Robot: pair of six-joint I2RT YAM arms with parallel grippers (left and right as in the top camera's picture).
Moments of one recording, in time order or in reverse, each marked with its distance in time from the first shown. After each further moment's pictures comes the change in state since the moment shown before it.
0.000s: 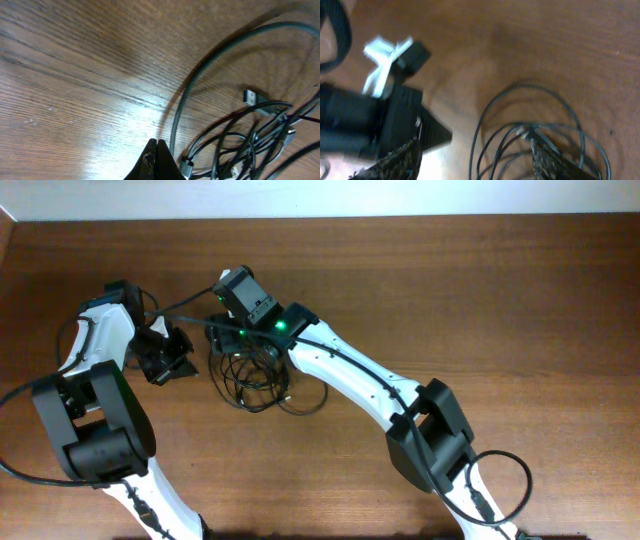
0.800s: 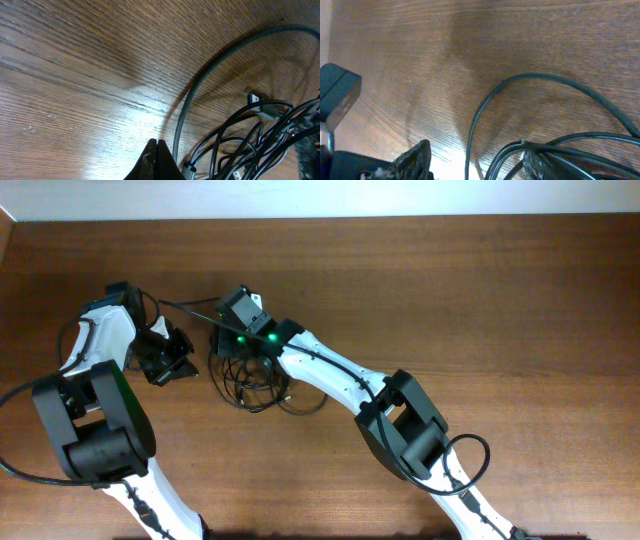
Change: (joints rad) left arm 0.000 0.000 -0.018 0.029 -0.003 0.000; right arm 0.003 0.162 -0.014 0.166 -0.014 0.320
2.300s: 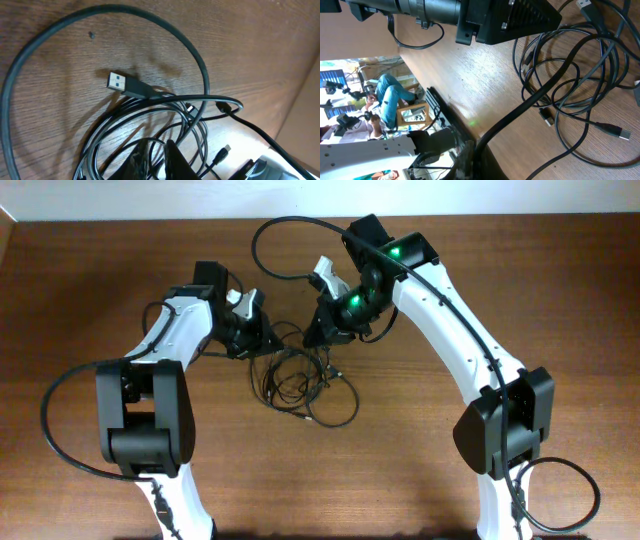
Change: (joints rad) left arm -0.348 0.000 -0.005 0.200 0.322 0.057; right arm -0.375 -0.344 -0.002 -0.914 -0.698 -0.713
